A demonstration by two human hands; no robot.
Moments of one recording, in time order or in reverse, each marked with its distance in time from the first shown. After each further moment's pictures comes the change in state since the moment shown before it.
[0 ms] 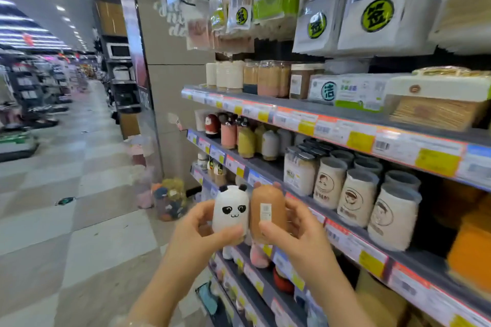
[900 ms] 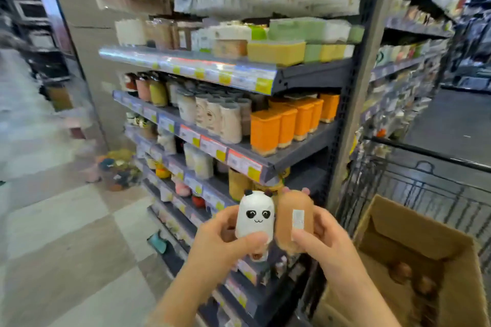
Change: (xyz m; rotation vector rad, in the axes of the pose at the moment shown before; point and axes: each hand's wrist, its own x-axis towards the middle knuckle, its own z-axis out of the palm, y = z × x) left_hand -0.218 -0.017 0.206 -0.008 -0.321 -0.143; right_hand -0.259 -0.015 -0.214 0.017 0.149 0.118
